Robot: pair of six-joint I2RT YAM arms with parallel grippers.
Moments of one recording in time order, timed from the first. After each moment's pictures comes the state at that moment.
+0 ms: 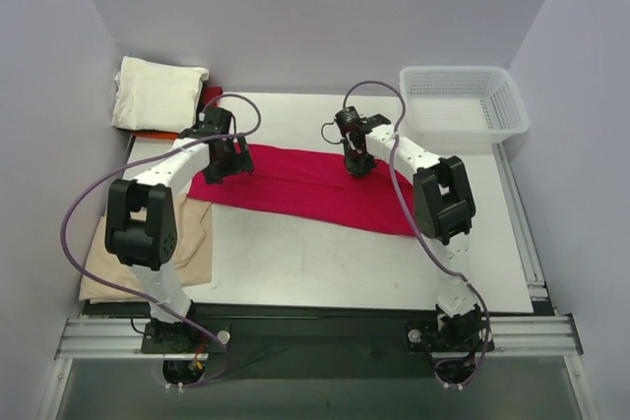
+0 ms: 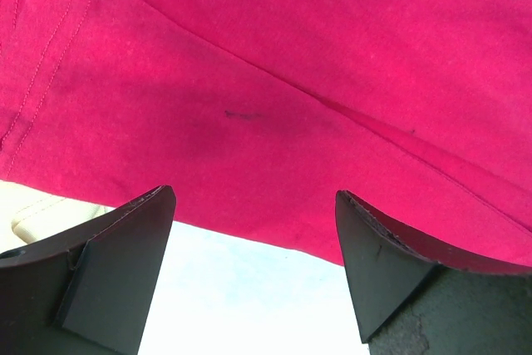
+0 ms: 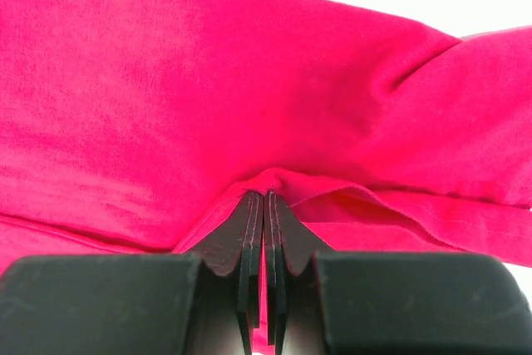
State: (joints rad) left arm -0.21 1.82 1.37 -0.63 -0.08 -0.51; right arm 0.48 2.17 1.75 -0.82 0.24 0.32
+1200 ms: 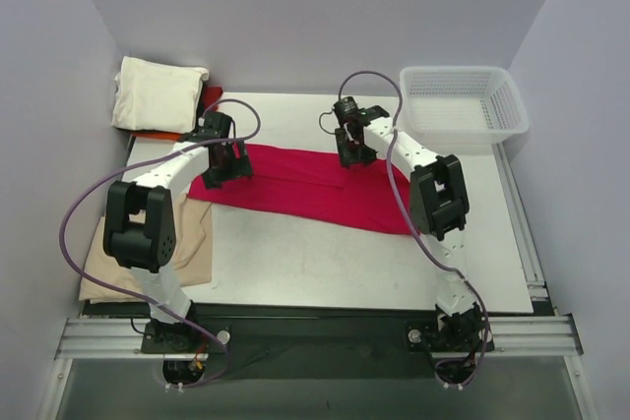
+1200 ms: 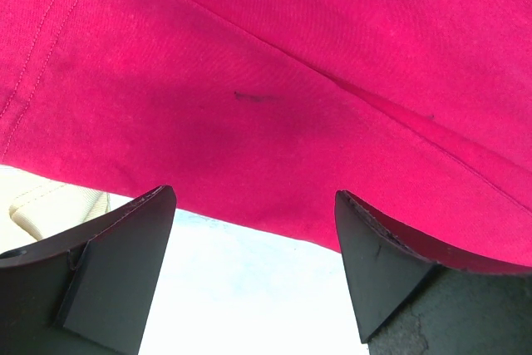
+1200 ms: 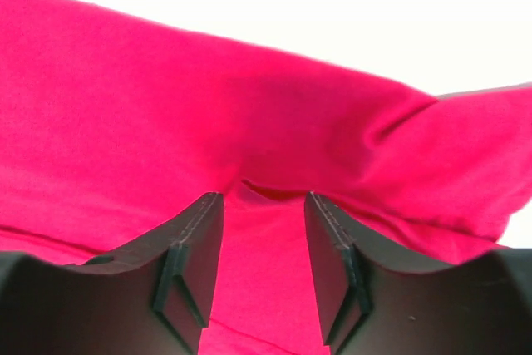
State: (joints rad) left arm -0.21 1.80 1.32 -0.62 -0.08 -0.51; right arm 0.47 2.24 1.91 -0.86 0.24 0.25
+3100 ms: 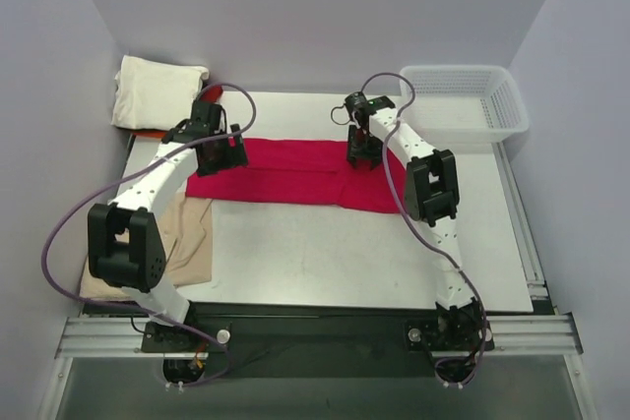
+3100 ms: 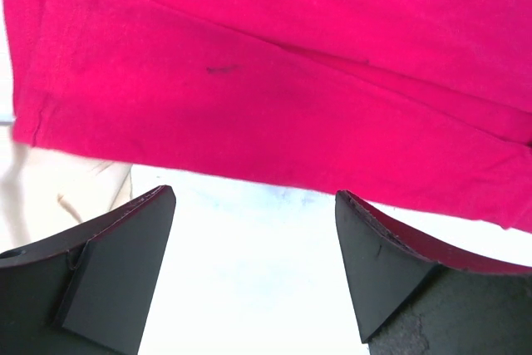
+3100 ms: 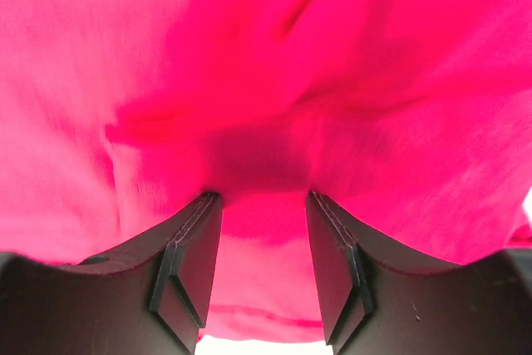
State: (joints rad) left arm -0.21 1.68 1.35 -0.65 -0.07 -0.44; right arm 0.39 2.42 2.12 -1.07 0.18 0.47
